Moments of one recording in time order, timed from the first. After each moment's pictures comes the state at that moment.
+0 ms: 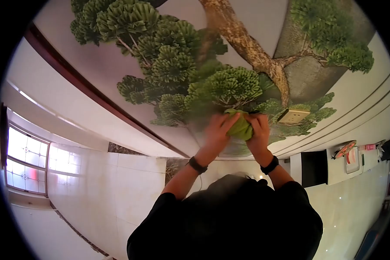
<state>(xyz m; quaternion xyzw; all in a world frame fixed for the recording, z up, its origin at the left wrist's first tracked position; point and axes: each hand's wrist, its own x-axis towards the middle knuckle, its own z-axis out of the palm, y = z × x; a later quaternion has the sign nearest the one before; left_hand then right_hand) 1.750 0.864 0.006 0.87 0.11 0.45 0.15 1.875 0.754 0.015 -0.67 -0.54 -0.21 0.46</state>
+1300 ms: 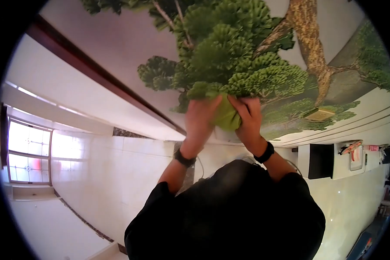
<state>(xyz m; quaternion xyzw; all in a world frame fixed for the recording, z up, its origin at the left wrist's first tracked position) 1.658 0.945 0.038 0.85 0.16 0.48 0.14 1.790 0.844 0.042 -0.63 -0.58 -0.21 0.48</state>
